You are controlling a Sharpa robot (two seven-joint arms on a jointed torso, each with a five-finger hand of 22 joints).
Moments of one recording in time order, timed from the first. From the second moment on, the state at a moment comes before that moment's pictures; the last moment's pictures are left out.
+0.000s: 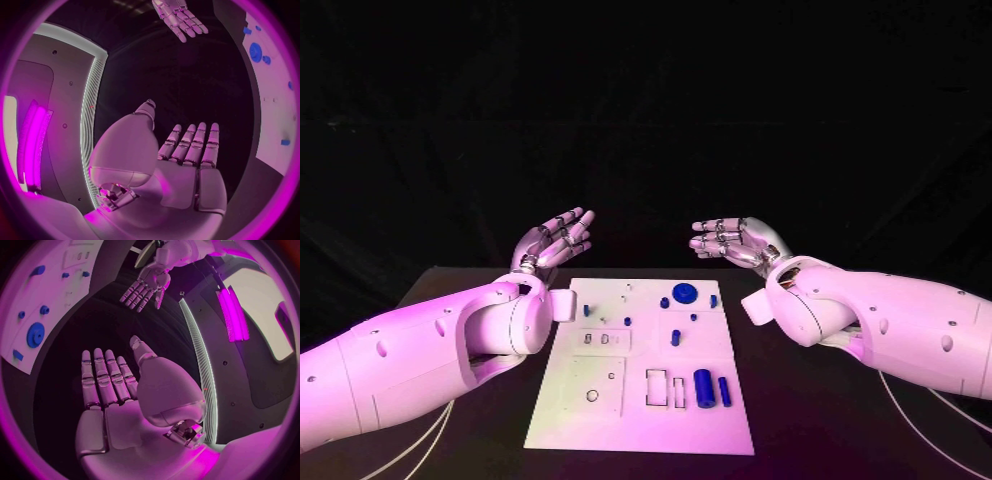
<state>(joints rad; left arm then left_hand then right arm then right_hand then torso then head) 1.14 -0.79 0.00 1.49 0.05 -0.57 0.50 1.27 0.00 0.04 0.26 0.20 0.44 0.15 0.09 0.06 0.45 0.24 0.09 0.05 0.48 0.22 0.11 0.06 0.07 0.40 0.29 0.14 0.09 1.25 -0.77 -0.12 1.45 -0.40 -0.48 0.29 1.32 0.11 0.03 -0.11 0.23 0.71 0.18 0.10 0.06 0.83 0.20 0.10 0.06 0.82 0.18 0.11 0.06 0.16 0.61 0.29 0.22 0.10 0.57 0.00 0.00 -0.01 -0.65</state>
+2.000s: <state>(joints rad) 1.22 -0.98 0.02 1.79 -0.04 -0.49 0.46 1.42 -0.02 0.09 0.14 0.20 0.96 0.22 0.13 0.07 1.04 0.17 0.11 0.07 1.07 0.13 0.16 0.09 0.17 0.82 0.25 0.43 0.21 1.35 -0.63 -0.12 1.37 -1.63 -0.20 -0.18 1.29 -0.11 0.33 -0.06 0.28 1.06 0.14 0.07 0.08 1.13 0.08 0.07 0.15 1.47 -0.01 1.30 1.18 0.06 1.46 0.10 1.44 1.31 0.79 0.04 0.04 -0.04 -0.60</state>
